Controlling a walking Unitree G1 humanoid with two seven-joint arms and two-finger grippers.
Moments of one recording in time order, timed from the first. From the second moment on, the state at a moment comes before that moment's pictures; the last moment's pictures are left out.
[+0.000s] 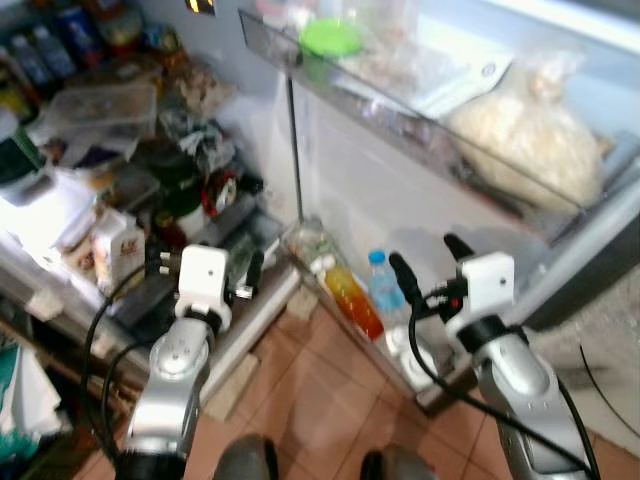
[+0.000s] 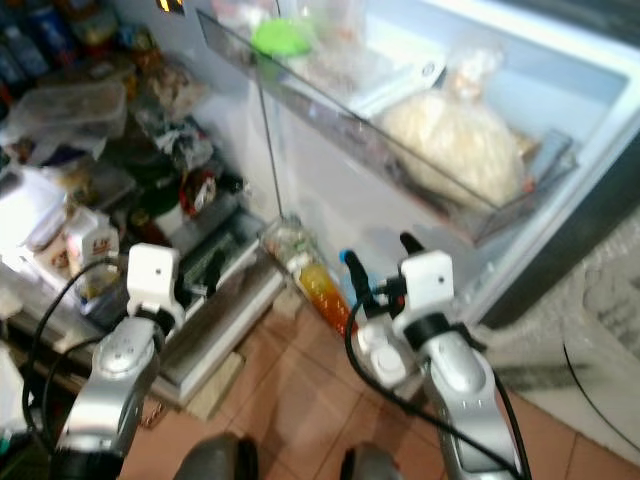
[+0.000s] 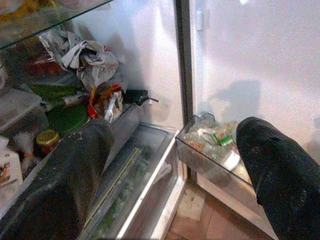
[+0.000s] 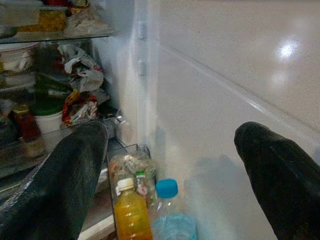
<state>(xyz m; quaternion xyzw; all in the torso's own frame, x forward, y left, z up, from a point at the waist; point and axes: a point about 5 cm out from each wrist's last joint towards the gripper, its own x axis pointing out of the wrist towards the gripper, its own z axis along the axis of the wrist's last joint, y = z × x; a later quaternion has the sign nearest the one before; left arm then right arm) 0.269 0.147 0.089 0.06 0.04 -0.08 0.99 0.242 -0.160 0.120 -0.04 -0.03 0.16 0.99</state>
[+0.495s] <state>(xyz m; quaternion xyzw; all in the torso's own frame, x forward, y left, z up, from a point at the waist) 0.262 0.153 0.075 0.06 0.07 -0.07 0.99 0.249 -0.193 0.117 -0.12 -0.03 0.03 0.99</state>
